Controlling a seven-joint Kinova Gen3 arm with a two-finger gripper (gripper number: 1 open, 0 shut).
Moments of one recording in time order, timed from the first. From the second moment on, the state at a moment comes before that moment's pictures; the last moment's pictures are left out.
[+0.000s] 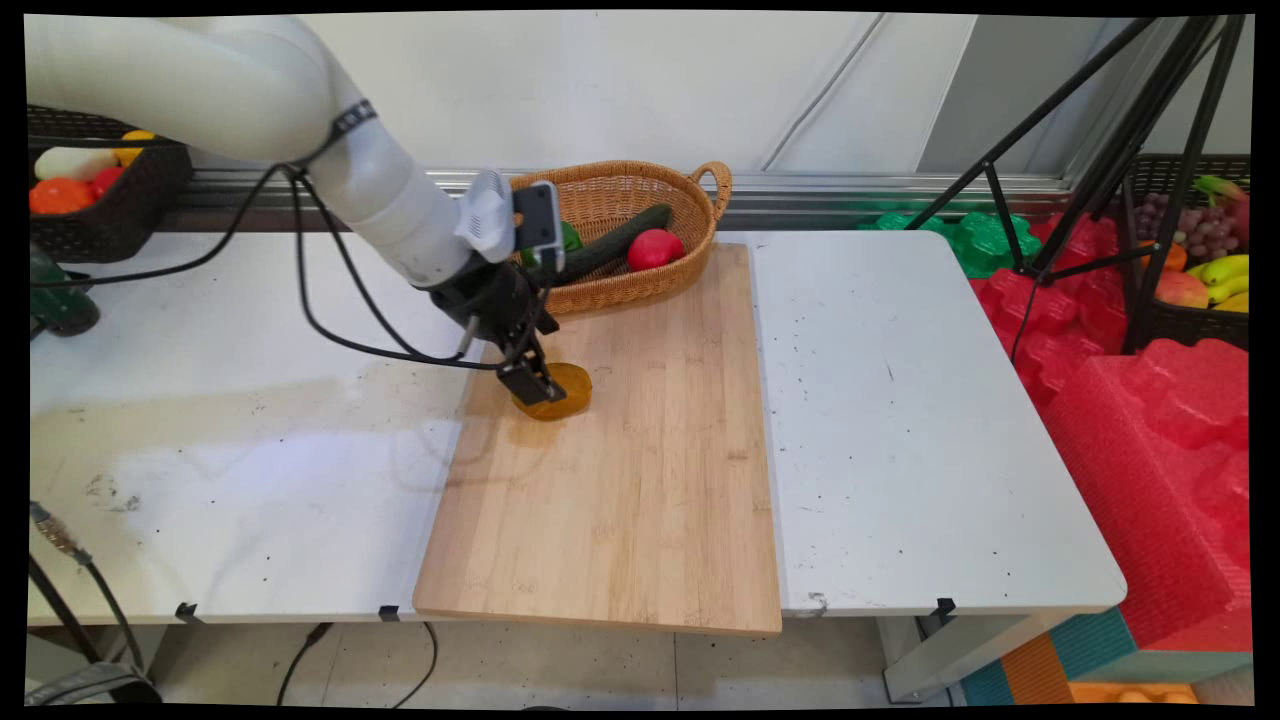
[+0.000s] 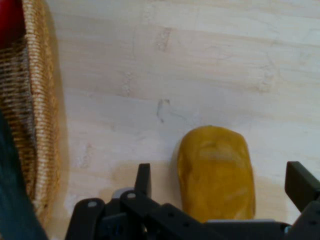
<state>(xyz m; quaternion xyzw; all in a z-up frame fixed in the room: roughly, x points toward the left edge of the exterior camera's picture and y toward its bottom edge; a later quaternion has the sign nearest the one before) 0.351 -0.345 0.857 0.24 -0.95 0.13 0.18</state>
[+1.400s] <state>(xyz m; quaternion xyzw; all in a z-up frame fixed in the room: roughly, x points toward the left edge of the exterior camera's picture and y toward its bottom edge) 0.346 -0.352 0.815 0.25 -0.95 0.09 0.16</state>
